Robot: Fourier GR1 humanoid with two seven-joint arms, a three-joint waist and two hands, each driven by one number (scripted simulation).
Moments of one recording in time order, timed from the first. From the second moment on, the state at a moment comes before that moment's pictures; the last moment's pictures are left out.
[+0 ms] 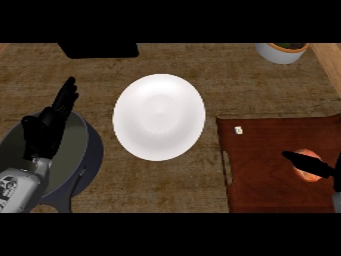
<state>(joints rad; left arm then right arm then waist) -0.25 0.45 -0.26 -1.43 0.21 0.29 0.06 0.00 -0.53 0.21 -1.62 0.59 -0.65 0.69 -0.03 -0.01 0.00</state>
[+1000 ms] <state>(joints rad) -0.29 0.39 -0.22 -1.39 0.16 0.24 0.07 0.00 -0.65 0.11 -1.81 0.39 -0.11 1.07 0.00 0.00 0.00</state>
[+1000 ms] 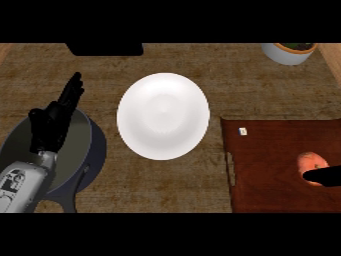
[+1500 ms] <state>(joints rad) -0.27 0.37 -0.17 -1.41 0.12 0.20 0.07 -0.02 -0.57 0.11 -1.63 0.40 -0.04 1.02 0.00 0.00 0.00</state>
